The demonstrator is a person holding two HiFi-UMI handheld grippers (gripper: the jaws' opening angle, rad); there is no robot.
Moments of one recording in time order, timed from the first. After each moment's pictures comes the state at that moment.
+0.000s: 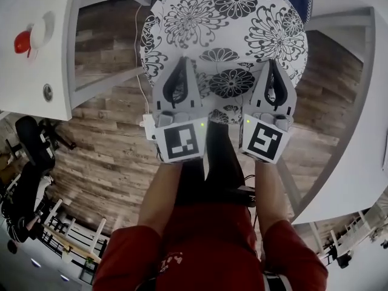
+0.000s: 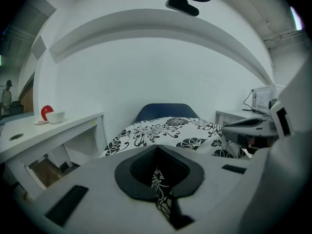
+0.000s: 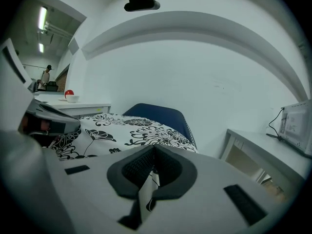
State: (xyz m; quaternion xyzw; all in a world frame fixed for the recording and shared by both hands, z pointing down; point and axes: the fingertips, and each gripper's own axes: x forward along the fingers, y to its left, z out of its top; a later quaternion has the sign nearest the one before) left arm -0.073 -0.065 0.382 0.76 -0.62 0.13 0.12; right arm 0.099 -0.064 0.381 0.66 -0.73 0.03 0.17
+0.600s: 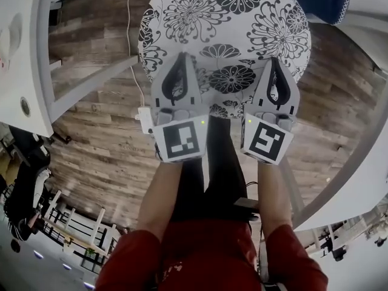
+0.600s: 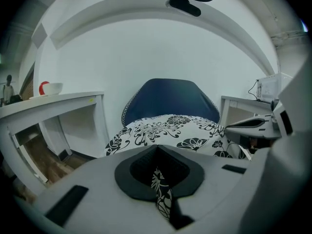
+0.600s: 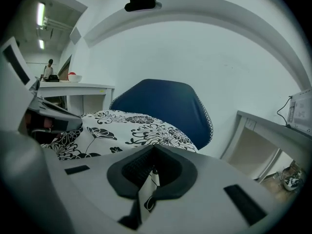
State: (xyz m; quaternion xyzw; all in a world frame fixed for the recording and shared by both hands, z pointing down) left arm -0.073 -0.068 0.385 0.75 -0.63 0.15 0.14; right arm 0.099 -0.066 0.384 0.65 -0.73 0.05 0.21
